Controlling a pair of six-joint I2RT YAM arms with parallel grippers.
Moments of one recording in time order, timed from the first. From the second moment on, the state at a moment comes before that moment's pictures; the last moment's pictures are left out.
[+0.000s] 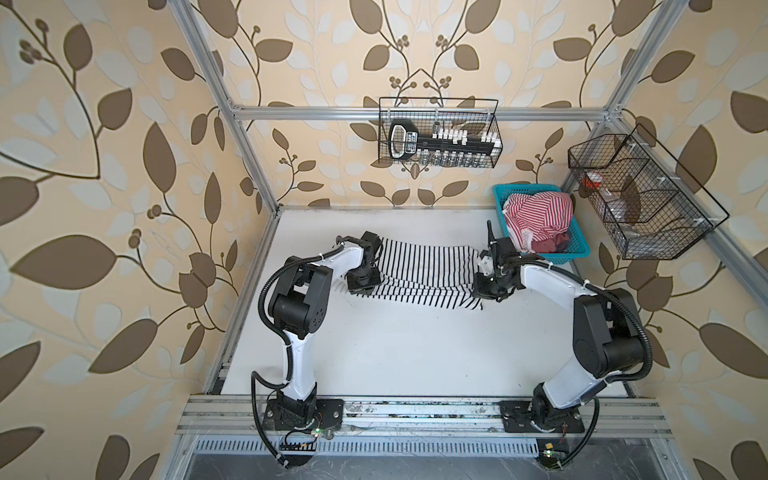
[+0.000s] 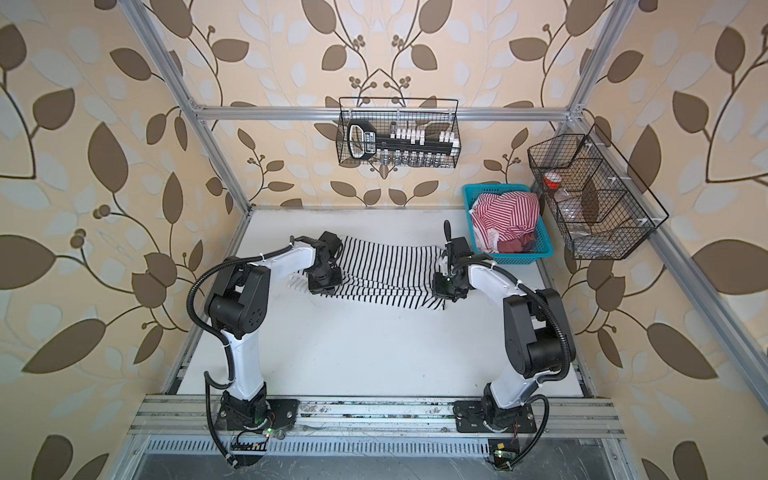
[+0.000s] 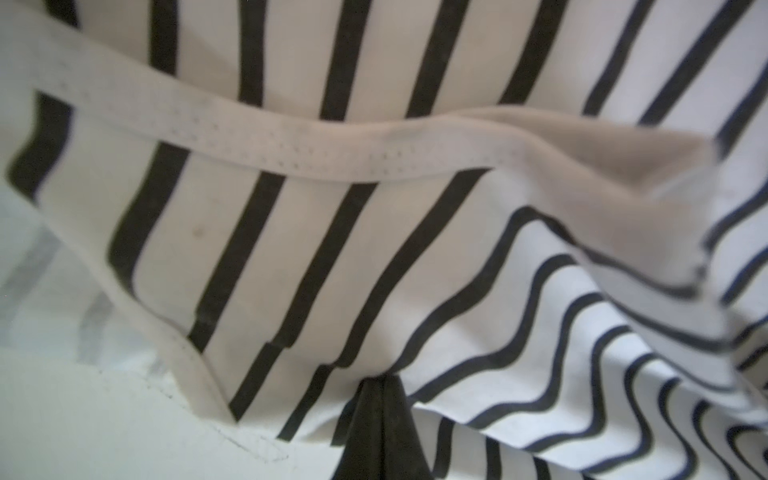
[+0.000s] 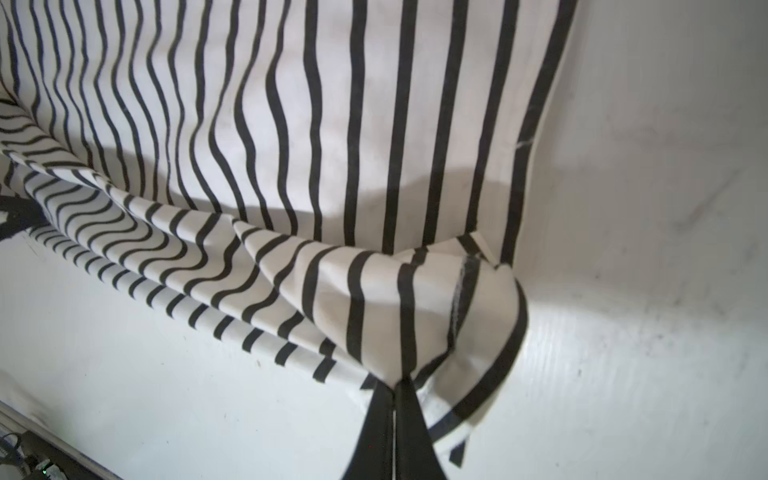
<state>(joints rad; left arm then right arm) -0.33 2.00 1.39 -0.87 0.04 -0.59 0.18 1.68 1.08 -0.67 -0.24 0.28</state>
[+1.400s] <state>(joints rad) -0.33 2.02 1.44 -0.88 0.10 -0.60 0.27 1.56 0.85 -0.61 -0.23 0.31</state>
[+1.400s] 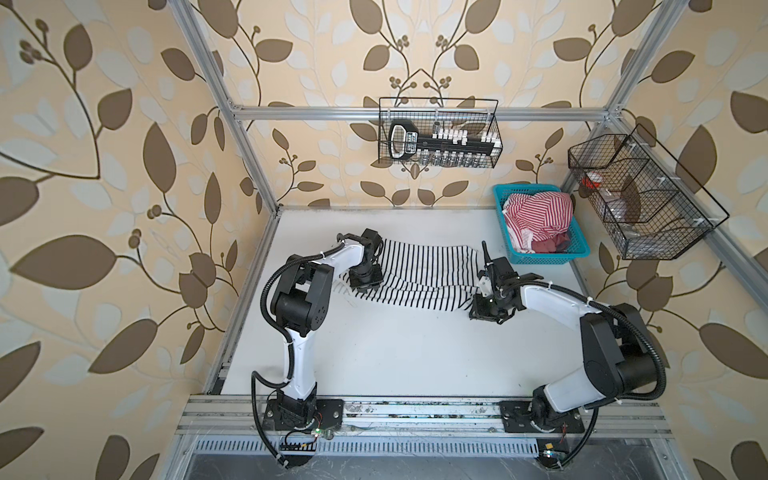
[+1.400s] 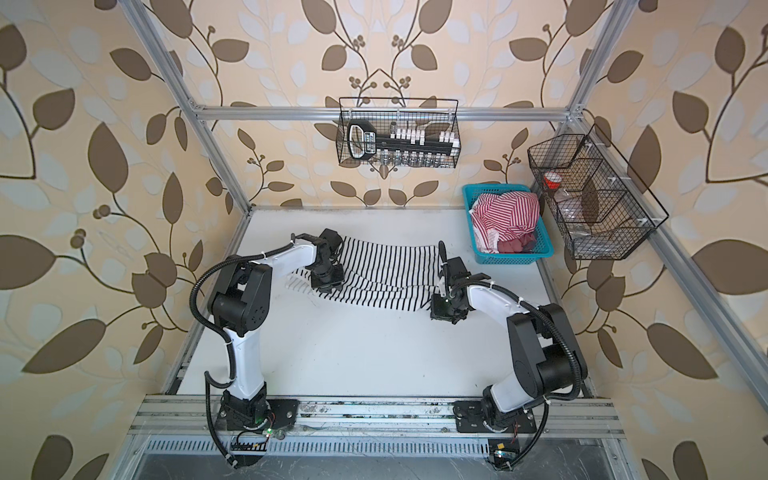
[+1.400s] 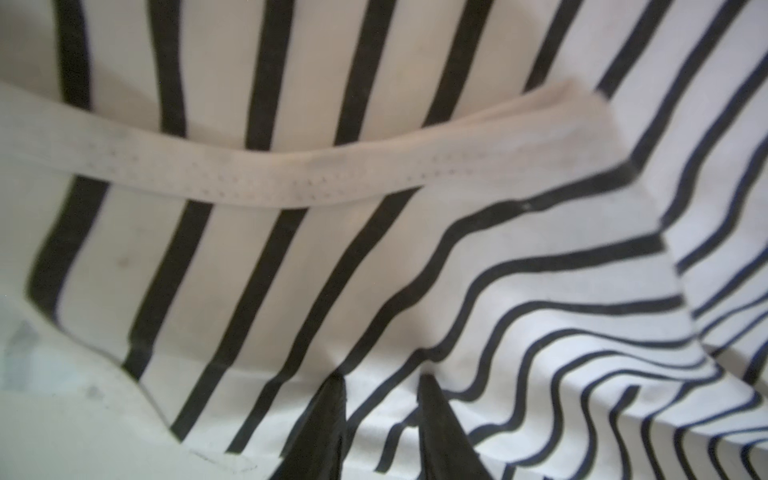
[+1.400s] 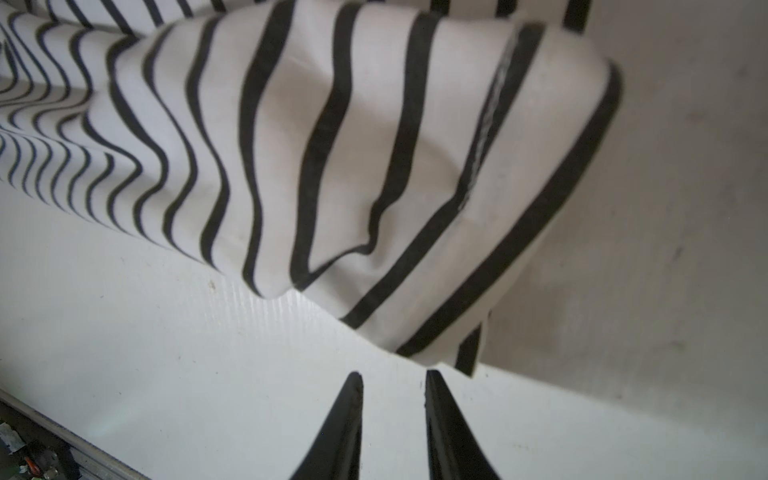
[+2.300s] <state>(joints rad) -0.33 2.03 1.45 -0.88 0.10 -0.60 0.27 1.65 0.92 -0.56 -0.19 0.31</state>
